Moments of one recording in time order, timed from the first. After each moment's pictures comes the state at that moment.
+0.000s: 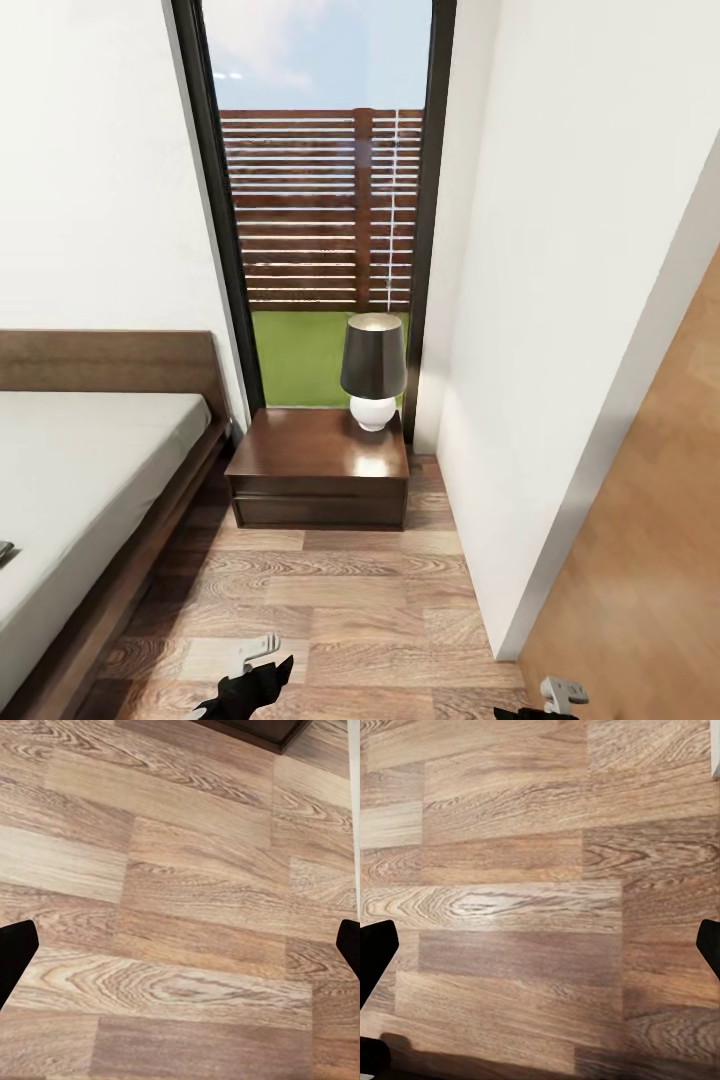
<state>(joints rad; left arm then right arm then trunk) -0.39 -0.07 0.21 -0.32 0.06 -0.08 -0.20 -0.43 -0.21 -0.16 -0.13 -0.04 0.02 0.54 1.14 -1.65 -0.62</state>
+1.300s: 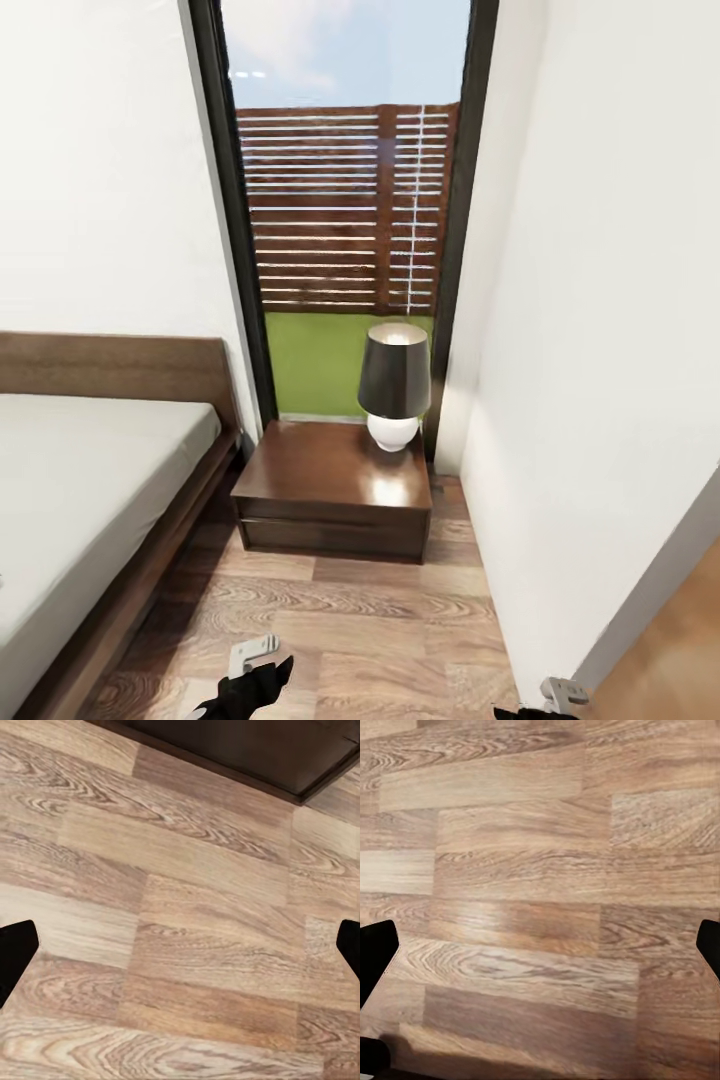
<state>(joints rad) -0.39 -0.07 0.21 -0.32 0.06 -0.08 -0.19 -0.43 -0.21 -0.16 -0.13 -0.04 0.02 0.54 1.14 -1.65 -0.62</state>
